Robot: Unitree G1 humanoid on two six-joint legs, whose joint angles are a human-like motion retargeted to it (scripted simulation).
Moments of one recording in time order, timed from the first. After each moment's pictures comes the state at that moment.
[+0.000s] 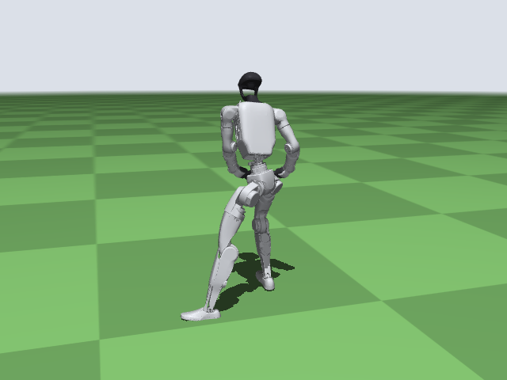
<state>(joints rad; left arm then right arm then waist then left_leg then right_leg) -0.61 -0.10 -0.74 1.19 1.11 -0.70 0.35 0.03 -0.44 0.12 0.58 -1.06 -0.67 -0.54 -0.50 0.28 0.29 -0.34 0.62 0.66 0.01 0.20 -0.12 -0.63 -0.30 -0.55 0.92 -0.53 -0.04</state>
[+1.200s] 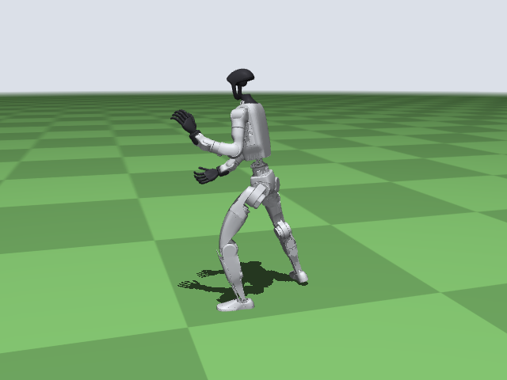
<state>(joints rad) -0.16 0.39 0.44 -0.23 0.56 -0.36 0.61 -0.43 0.08 0.18 1.03 0.70 -0.28 0.41 0.02 0.16 0.04 -0.65 0.41 0.32 0.75 -0.32 -0.11 0.05 -0.37 -0.85 0.11 0.19 0.10</state>
